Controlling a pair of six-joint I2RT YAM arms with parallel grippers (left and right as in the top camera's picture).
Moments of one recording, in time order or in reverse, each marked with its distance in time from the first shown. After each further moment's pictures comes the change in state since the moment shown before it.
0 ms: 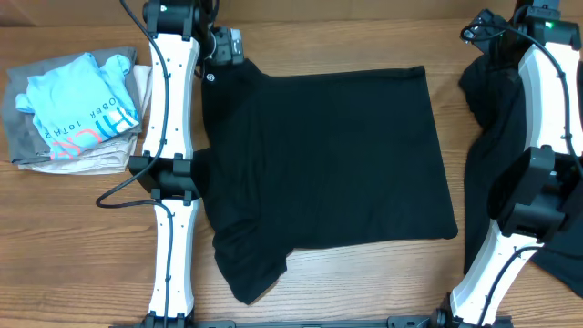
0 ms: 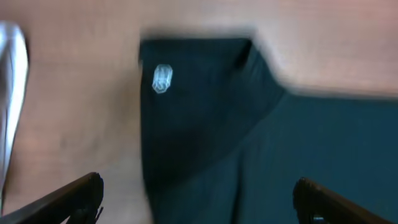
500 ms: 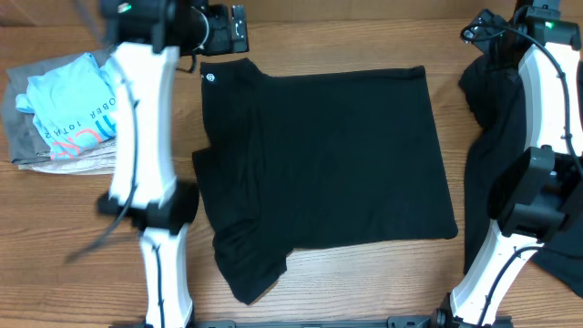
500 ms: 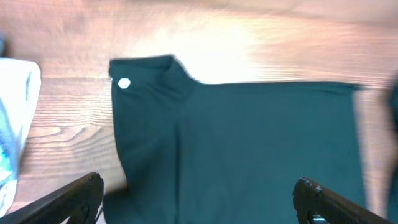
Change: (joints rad) left arm -0.062 -0.458 -0.140 -0.010 0.116 -0.002; right arm 0.000 0.000 0.000 0.000 0.000 0.000
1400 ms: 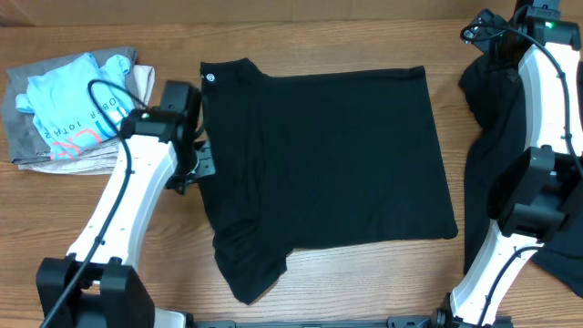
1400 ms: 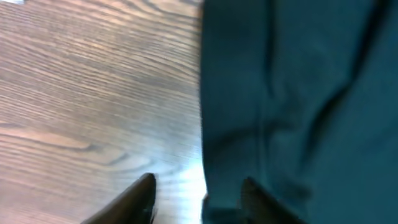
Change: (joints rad) left arm 0.072 -0.655 -1.728 0.575 -0.219 -0.116; right arm 0.000 0.000 0.000 0.000 0.000 0.000
